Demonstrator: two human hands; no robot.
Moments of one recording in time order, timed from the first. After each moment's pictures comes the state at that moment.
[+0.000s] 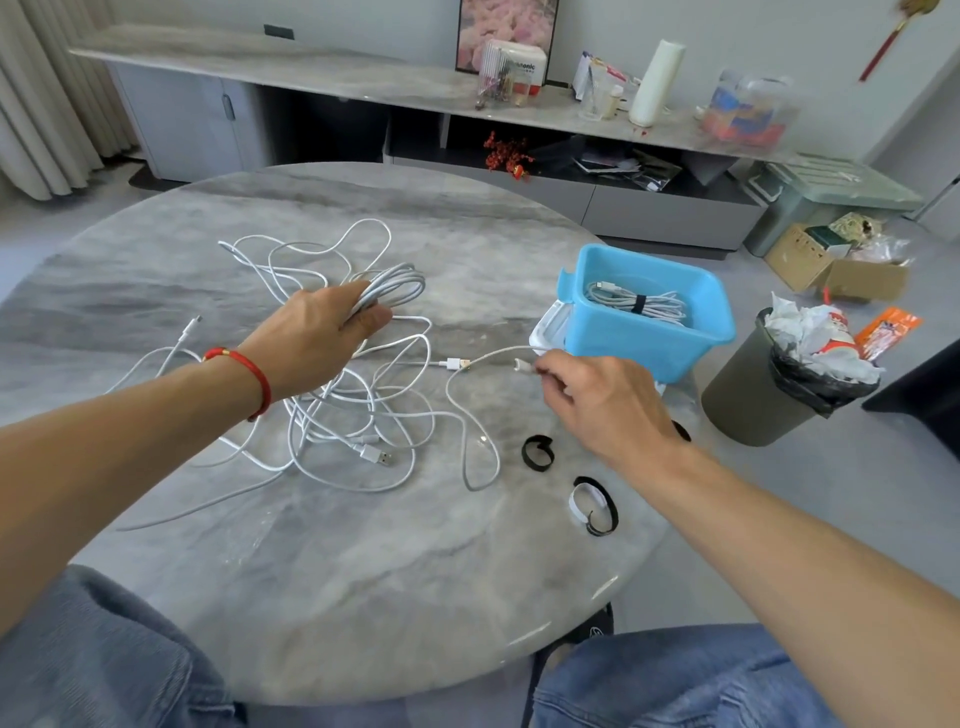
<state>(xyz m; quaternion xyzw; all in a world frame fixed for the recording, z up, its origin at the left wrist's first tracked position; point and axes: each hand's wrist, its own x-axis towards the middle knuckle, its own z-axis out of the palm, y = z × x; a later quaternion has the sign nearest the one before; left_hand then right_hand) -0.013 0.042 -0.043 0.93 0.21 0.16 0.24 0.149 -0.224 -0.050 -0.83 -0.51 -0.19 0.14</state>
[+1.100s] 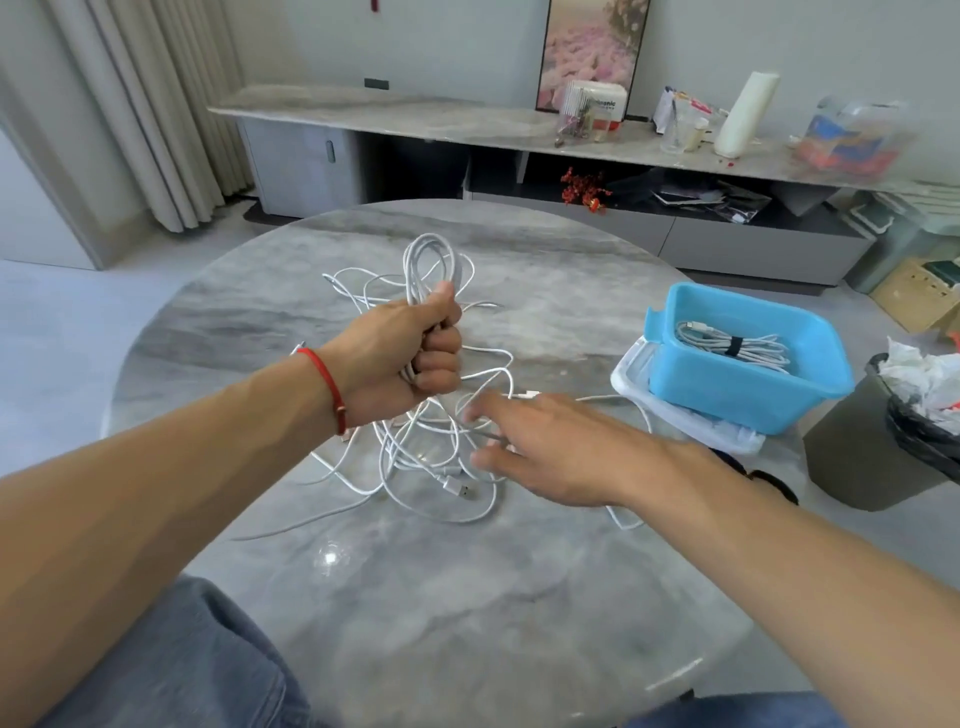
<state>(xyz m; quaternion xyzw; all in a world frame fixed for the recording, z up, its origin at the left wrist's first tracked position) -0.016 0.023 -0.002 0.47 0.24 0.10 0.85 0.078 -0.141 -0.003 -0.76 -0.63 0.16 0.01</state>
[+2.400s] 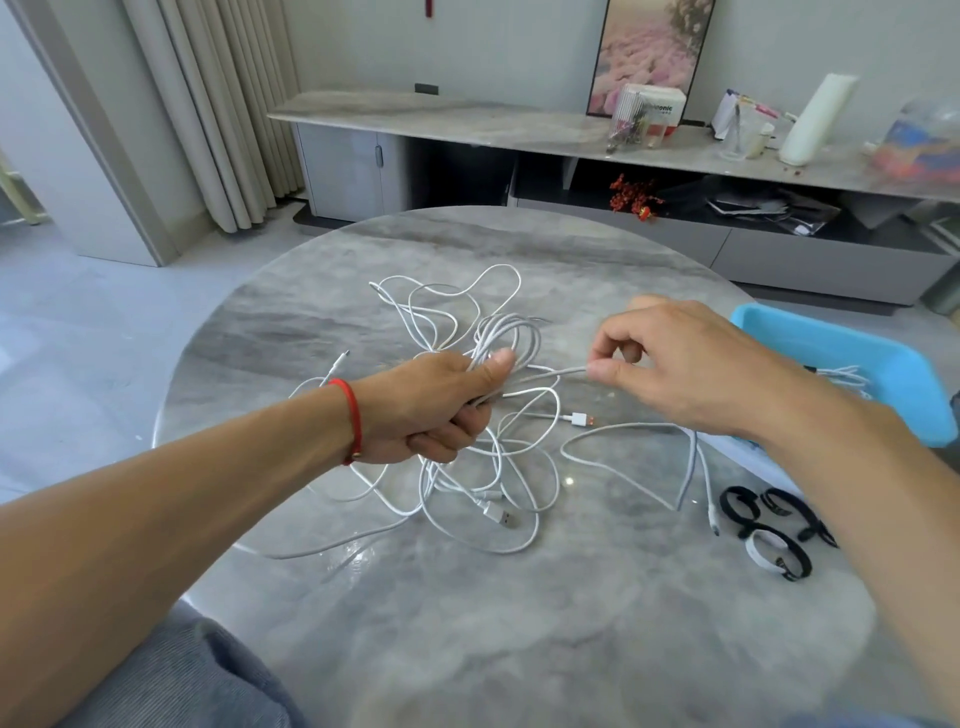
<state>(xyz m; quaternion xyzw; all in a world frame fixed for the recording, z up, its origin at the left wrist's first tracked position) -0.041 0.039 -0.018 0.68 0.23 -0.05 0.70 0.147 -0.124 0.040 -0.80 -0.58 0.06 0.12</state>
